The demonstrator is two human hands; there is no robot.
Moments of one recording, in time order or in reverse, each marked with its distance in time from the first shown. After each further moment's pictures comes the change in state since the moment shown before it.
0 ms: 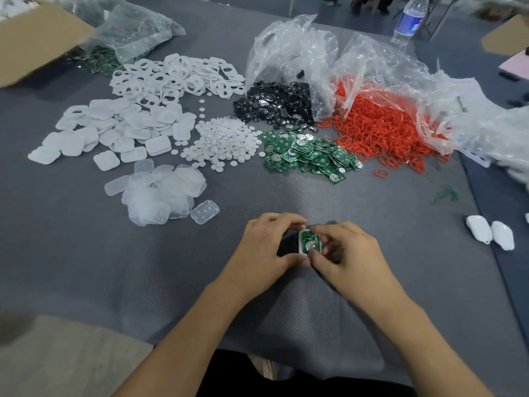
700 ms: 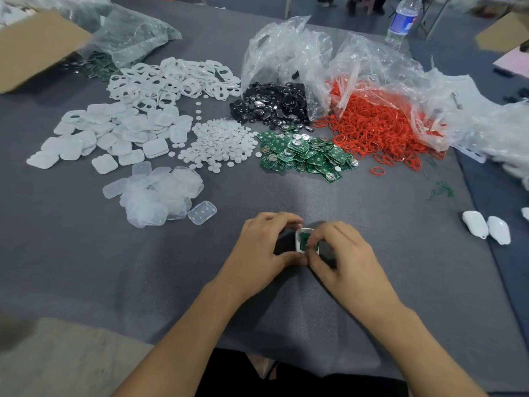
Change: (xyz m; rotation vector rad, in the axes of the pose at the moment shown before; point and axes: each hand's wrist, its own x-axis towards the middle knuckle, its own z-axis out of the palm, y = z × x) left_hand -0.001 -0.001 0.001 0.003 0.008 0.030; right_hand -0.010 -0.004 -0.001 -0.111 0.015 -0.166
